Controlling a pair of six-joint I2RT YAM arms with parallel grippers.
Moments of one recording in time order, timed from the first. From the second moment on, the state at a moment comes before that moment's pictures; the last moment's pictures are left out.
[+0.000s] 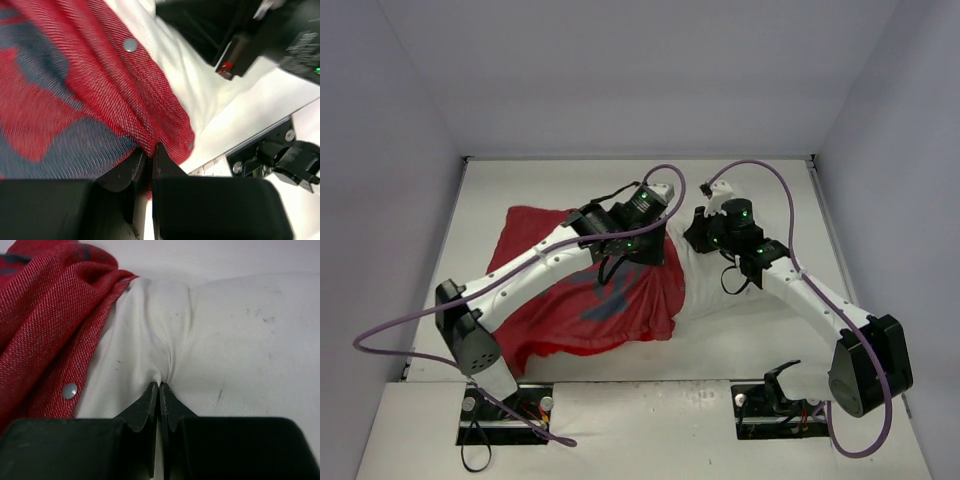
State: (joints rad) left arm -0.92 1.62 1.71 -0.92 -0.06 -0.60; right arm 0.43 1.29 0.86 -0.07 -0.17 0.20
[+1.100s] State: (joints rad) left arm -0.53 1.36 1.27 -0.92 -0.23 -0.67; right arm 0.49 1.27 0.86 -0.06 -0.11 0.18
